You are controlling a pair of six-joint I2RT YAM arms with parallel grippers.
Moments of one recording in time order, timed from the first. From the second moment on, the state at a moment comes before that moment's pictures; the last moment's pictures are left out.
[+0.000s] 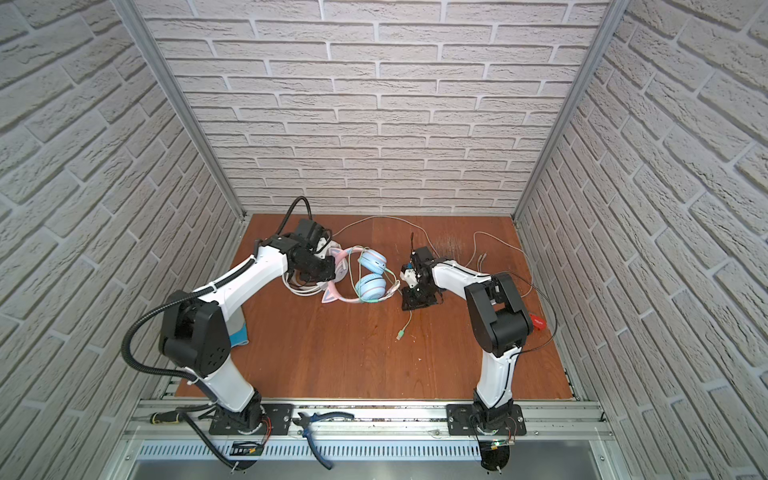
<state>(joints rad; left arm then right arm) -0.41 1.71 1.39 -0.83 0.19 -0.38 0.33 1.87 1.17 -0.74 -0.31 0.12</state>
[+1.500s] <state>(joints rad) -0.36 1.73 1.29 -0.79 0.19 -0.44 0.56 1.71 0.99 -0.91 -0.03 0.33</state>
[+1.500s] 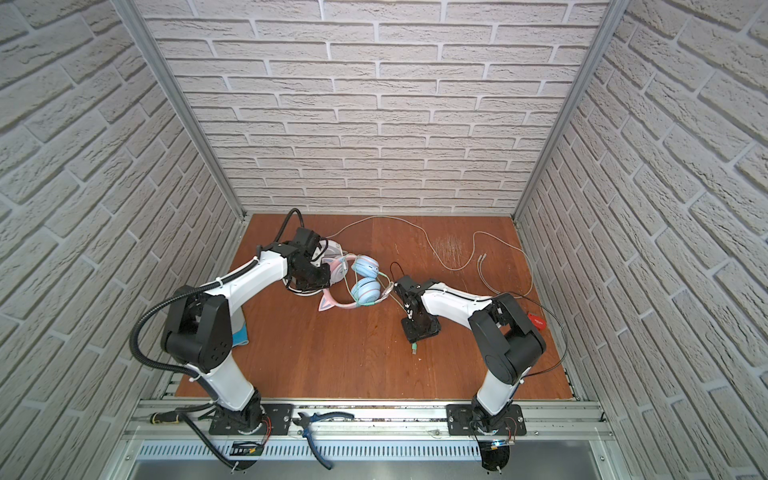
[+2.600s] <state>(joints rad) -0.36 1.74 1.29 -0.76 0.20 -0.44 0.68 1.71 1.01 -0.90 -0.11 0.42</state>
